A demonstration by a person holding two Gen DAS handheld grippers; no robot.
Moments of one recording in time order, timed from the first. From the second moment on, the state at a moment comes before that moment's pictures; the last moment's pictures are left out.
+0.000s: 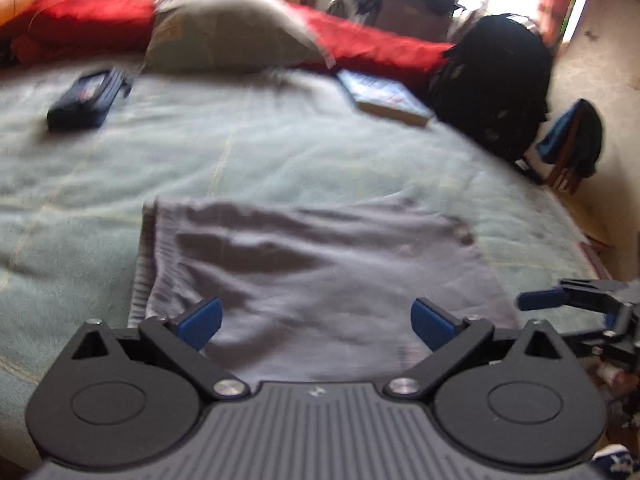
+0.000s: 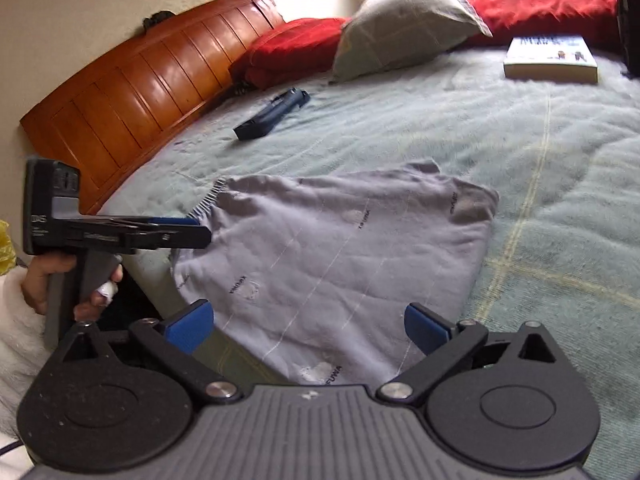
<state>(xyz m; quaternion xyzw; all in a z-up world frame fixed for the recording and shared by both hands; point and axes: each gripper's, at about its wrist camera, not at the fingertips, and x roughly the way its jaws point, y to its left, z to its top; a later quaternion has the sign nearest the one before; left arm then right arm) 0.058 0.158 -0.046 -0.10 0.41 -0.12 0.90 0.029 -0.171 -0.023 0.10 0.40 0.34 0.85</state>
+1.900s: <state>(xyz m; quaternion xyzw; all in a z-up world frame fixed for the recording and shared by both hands) 0.145 0.265 -0.103 -0.37 0.47 -0.27 0.75 0.135 -0.215 -0.096 0.44 0.45 0.39 0.67</state>
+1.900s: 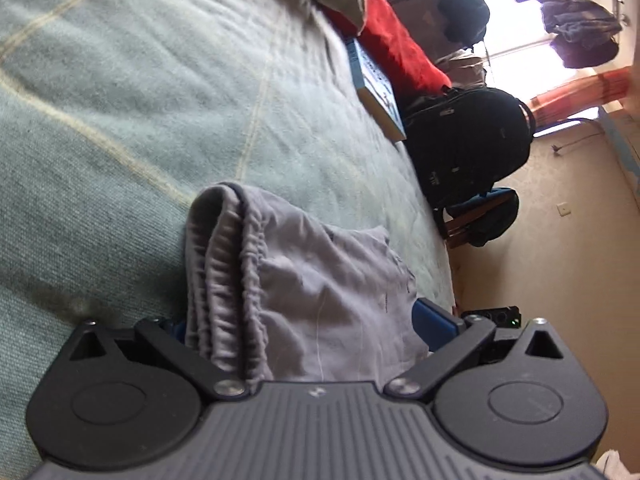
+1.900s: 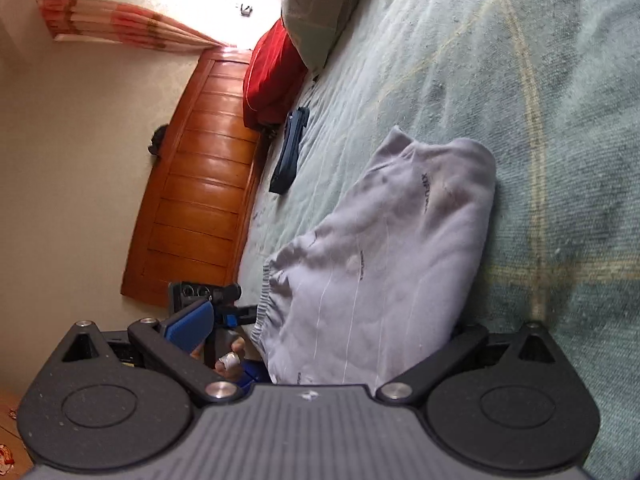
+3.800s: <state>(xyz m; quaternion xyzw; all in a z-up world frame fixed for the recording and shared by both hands) 0.005 0.300 -0.016 -0.36 0.31 -0.14 0.87 0.182 -0.077 0.028 0.14 0.47 0.37 0.79</state>
